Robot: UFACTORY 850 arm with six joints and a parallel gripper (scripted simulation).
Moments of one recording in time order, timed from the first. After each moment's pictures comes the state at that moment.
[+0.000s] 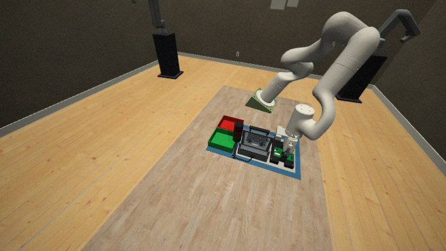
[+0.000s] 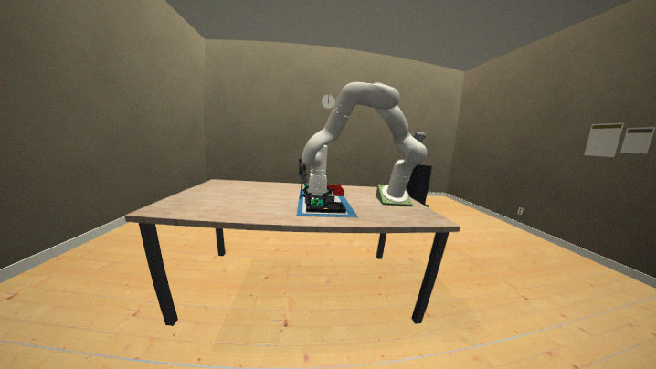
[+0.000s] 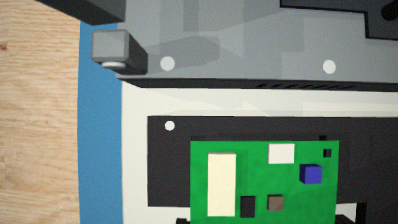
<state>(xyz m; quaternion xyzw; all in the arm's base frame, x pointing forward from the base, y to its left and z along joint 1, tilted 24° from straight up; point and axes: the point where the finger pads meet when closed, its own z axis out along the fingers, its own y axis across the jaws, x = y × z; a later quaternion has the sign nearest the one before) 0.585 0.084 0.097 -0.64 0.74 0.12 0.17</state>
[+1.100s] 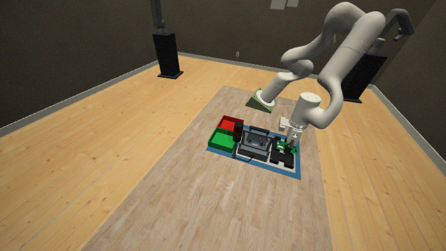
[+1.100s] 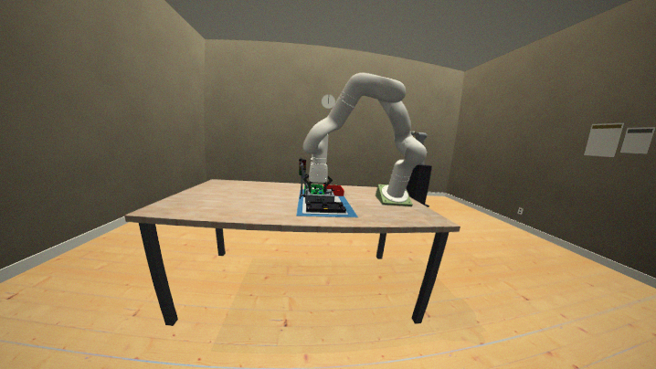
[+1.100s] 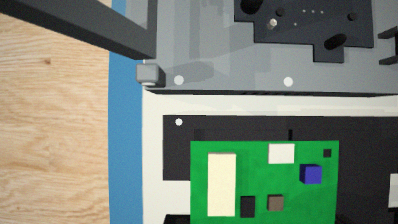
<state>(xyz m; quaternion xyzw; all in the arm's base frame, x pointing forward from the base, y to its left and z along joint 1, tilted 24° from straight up) 0.578 0.059 0.153 -0.64 0.74 0.11 0.18</state>
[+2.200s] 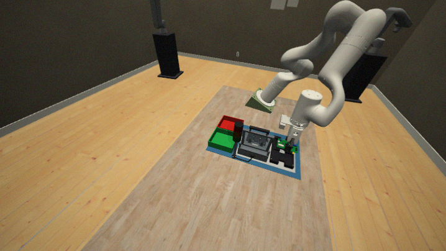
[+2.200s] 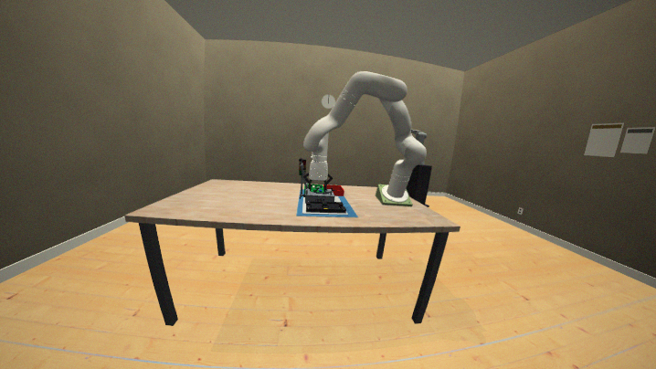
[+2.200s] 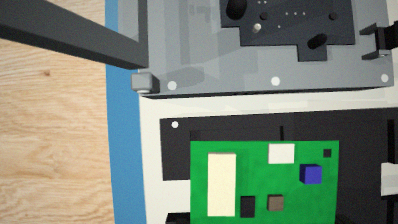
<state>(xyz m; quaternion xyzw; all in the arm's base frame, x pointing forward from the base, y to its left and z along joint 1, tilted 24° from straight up) 0.577 0.055 0.164 -0.62 0.76 0.12 0.17</state>
